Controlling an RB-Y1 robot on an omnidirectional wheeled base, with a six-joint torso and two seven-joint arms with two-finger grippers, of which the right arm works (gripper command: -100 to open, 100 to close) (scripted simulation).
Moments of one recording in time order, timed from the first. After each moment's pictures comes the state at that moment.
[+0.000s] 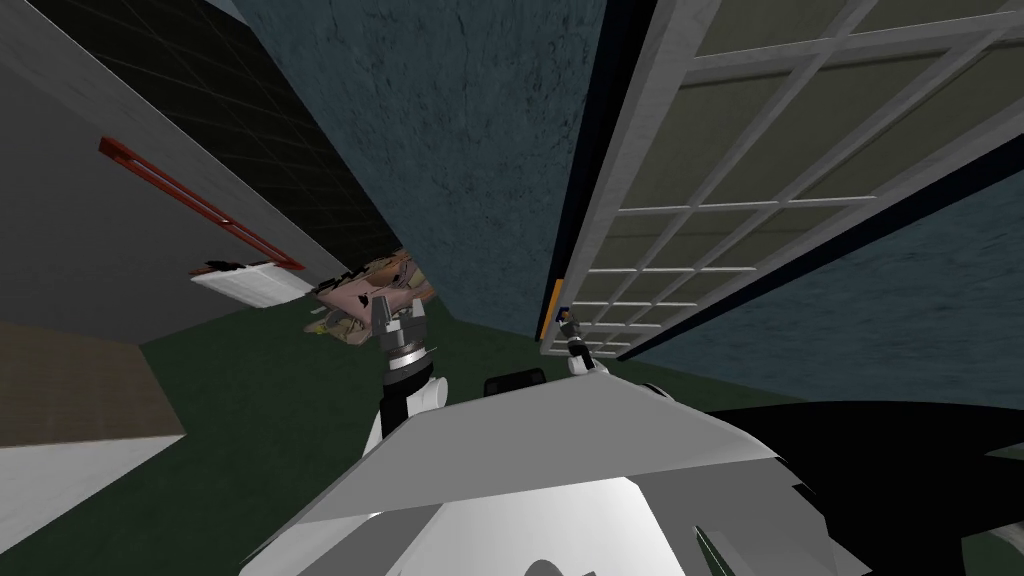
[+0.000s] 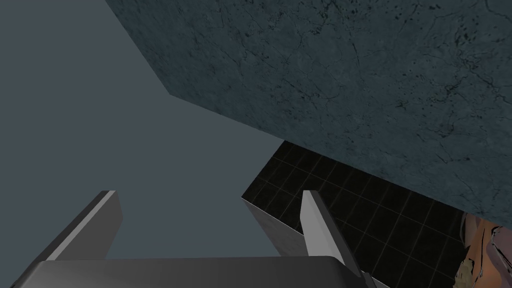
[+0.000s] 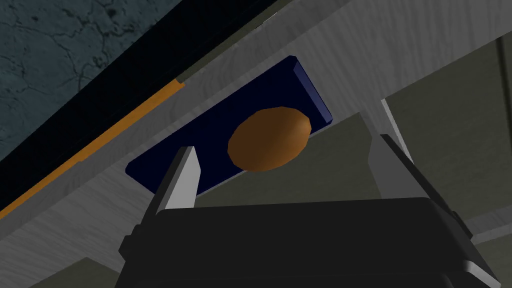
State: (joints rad) arm -0.07 -0.24 -0.02 -0.57 -0.29 -0.92 -0.58
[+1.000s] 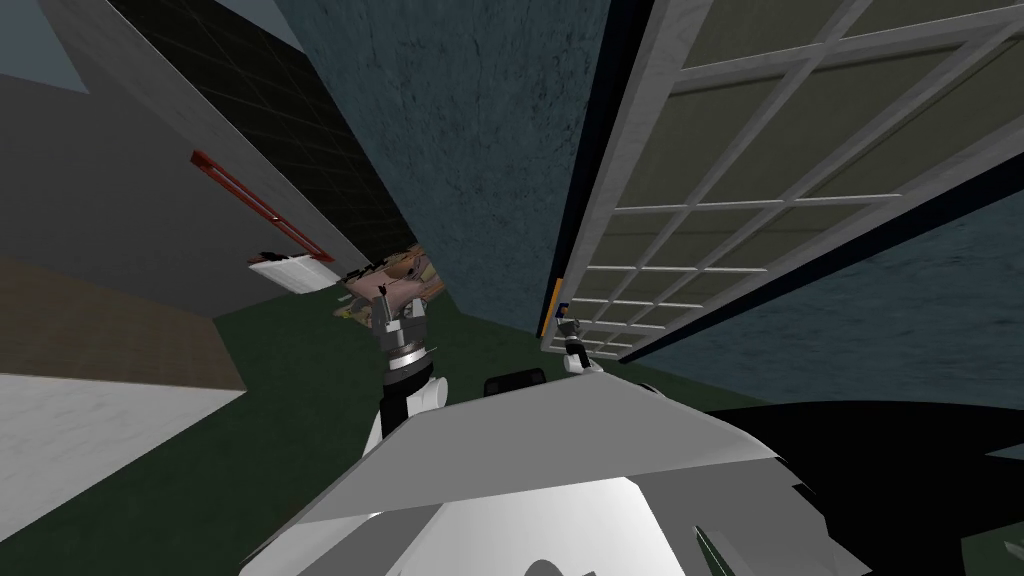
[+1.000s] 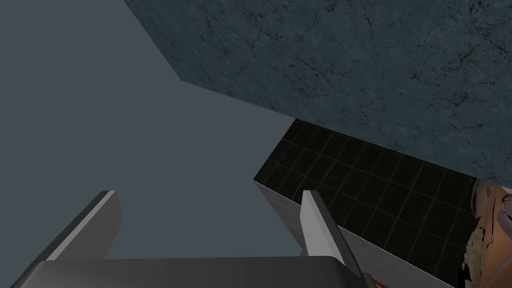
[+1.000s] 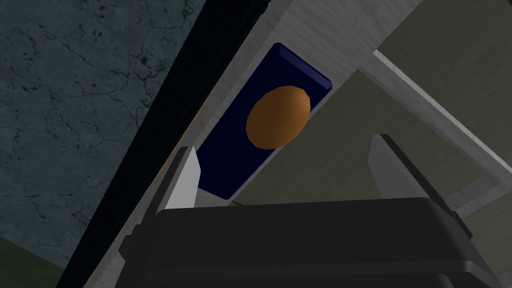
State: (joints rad) arm -0.08 -0.20 -0.01 -0.59 -0.38 -0.90 -0.83
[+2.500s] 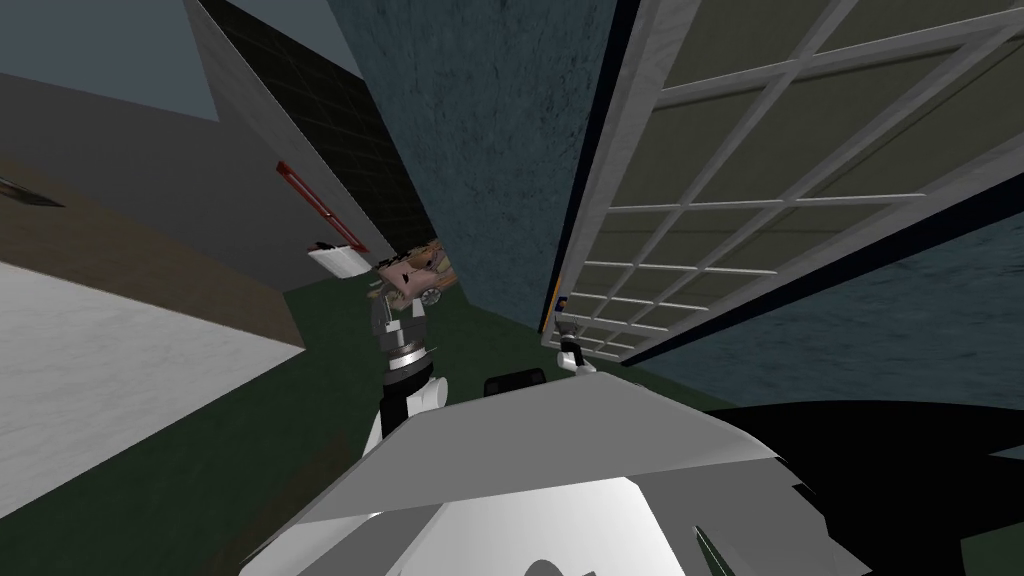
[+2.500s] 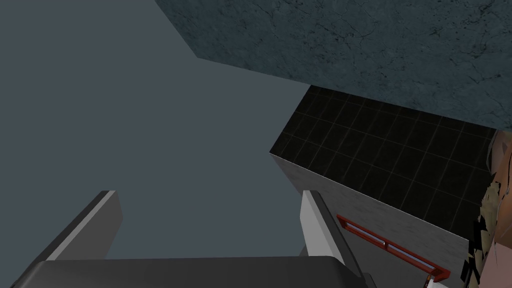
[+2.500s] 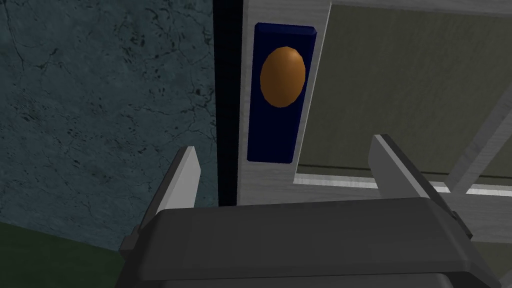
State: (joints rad) arm -0.09 -0.15 -0.01 -0.62 -0.53 -0.88 -1.22
